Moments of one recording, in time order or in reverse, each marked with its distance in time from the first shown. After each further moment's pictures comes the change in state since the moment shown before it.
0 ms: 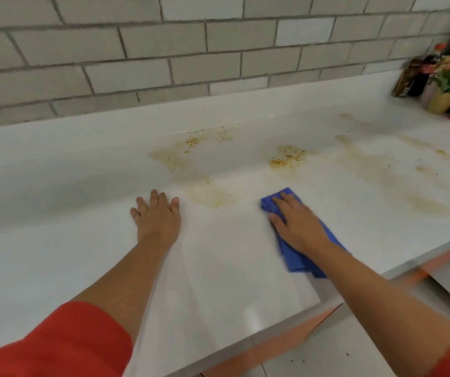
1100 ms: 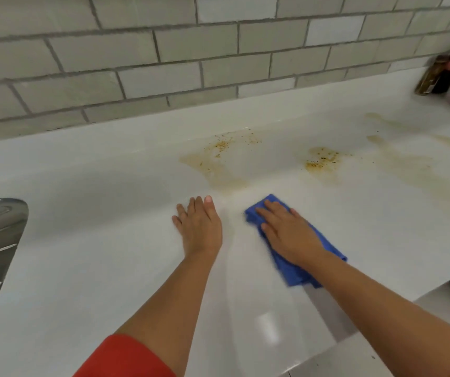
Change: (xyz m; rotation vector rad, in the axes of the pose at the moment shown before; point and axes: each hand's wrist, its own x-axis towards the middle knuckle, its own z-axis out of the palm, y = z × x) left_hand 0.003 -0.010 -0.002 -0.461 0.106 -0.004; right_hand 0.015 -0.103 0.032 -0.098 -0.091 -0.123
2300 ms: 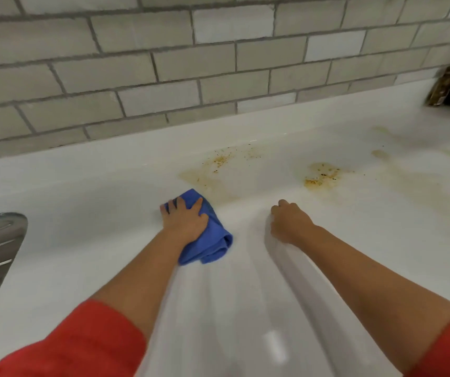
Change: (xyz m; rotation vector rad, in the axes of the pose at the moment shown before) left_hand 0.072 0.001 -0.019 0.727 -0.280 0.166; right_hand 0.055 0.011 -0.048 -0.047 -0.208 0.234
